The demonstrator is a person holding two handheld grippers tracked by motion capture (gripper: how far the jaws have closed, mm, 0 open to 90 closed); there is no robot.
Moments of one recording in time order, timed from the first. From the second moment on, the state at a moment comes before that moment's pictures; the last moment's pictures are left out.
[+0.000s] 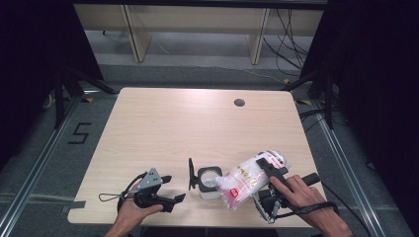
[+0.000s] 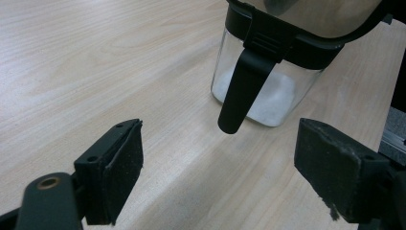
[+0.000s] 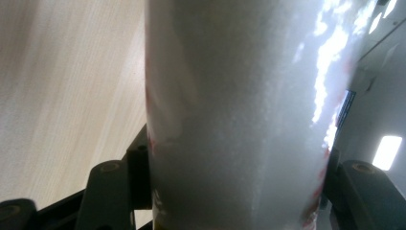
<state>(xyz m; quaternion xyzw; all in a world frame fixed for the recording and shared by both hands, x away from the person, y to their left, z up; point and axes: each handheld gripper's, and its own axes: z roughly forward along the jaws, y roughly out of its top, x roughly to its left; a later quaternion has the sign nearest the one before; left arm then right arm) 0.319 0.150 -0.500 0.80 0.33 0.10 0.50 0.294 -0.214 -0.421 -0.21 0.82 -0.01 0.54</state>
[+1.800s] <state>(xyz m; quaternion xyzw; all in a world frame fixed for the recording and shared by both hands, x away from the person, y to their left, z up) 0.319 0.150 -0.501 0.80 0.33 0.10 0.49 0.298 -0.220 -0.418 -0.21 0.82 -0.01 0.53</state>
